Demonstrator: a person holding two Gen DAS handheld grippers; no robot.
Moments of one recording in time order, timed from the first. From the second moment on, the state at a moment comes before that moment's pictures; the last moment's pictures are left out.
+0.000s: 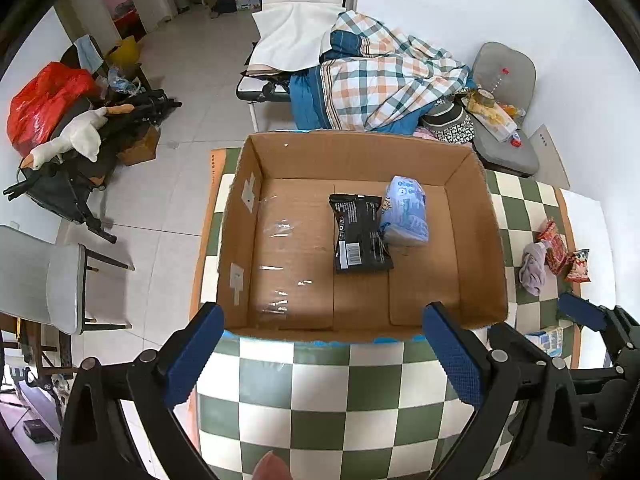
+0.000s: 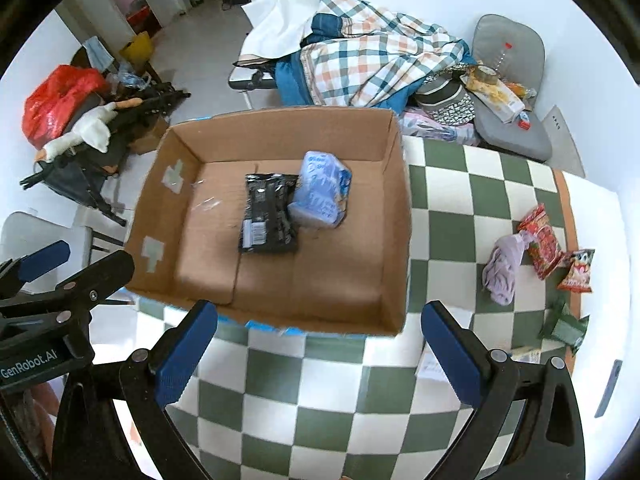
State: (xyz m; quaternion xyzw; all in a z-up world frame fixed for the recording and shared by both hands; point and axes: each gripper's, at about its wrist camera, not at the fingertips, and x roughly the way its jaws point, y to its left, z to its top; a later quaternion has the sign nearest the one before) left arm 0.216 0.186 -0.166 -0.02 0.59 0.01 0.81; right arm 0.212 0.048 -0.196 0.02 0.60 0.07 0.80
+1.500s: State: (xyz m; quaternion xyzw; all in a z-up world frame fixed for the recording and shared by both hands) left arm 0.316 -0.237 -0.400 0.17 0.76 -0.15 0.61; right arm 0.224 -0.367 -0.427 -0.14 0.78 0.04 0.61
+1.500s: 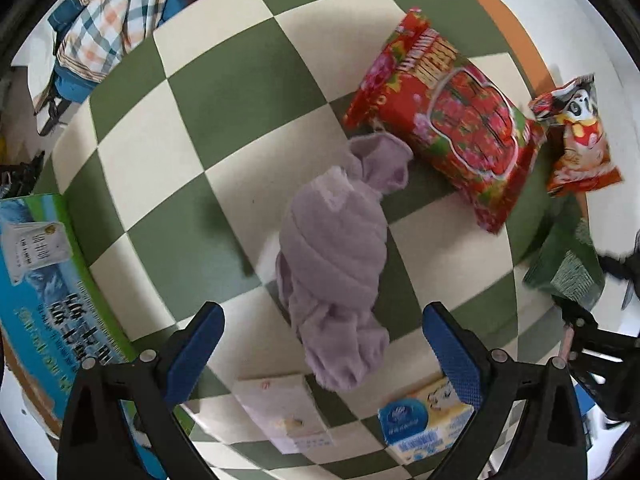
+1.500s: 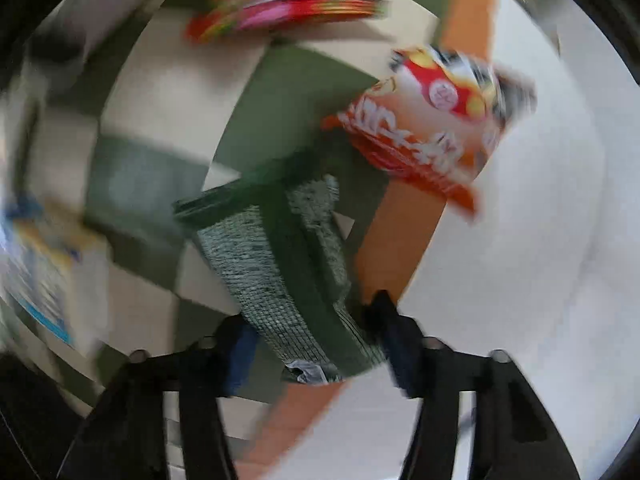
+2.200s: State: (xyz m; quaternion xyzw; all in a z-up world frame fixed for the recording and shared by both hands) left arm 0.287 -0.213 -0.333 0.13 0.70 -0.14 0.68; right arm 0.211 -0.408 -0.386 0.15 0.73 -0.07 0.66
